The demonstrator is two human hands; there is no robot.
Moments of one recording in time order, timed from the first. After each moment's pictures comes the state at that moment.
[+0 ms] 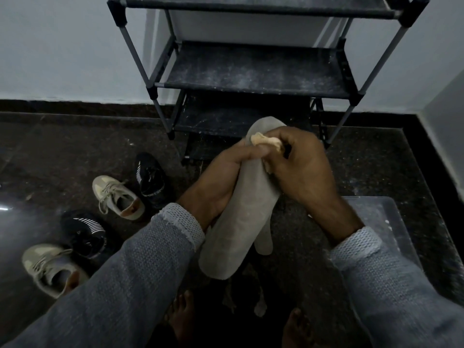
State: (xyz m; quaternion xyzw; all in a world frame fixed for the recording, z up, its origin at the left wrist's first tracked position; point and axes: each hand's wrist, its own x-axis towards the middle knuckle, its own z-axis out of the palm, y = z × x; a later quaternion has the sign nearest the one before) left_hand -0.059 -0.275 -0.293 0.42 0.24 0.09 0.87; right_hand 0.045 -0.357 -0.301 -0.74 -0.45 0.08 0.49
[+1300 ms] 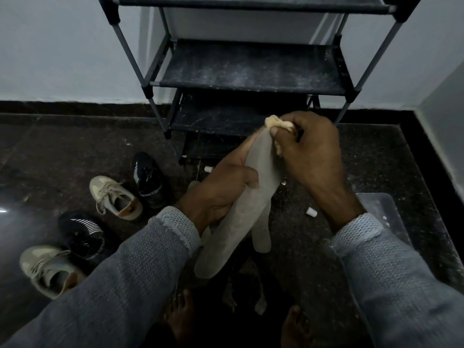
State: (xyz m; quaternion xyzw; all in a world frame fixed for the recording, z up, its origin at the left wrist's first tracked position) left_hand -0.054 -0.276 -0.312 0.62 0.16 0.09 0.76; right_hand 0.065 -0.359 -0.297 -0.79 -0.39 0.00 0.48
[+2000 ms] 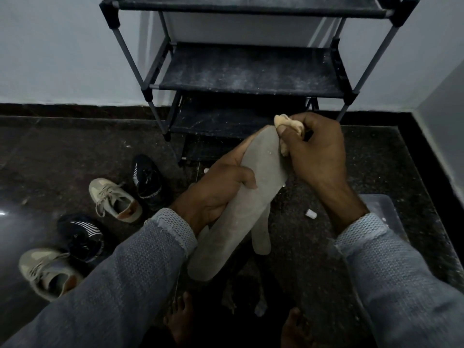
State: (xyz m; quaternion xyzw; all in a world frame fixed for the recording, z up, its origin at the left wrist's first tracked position) left_hand -0.058 -0.272 -0.307 0.61 0.19 0.09 0.76; right_hand 0.073 -0.360 -0.298 -0.78 -0.34 0.04 0.53
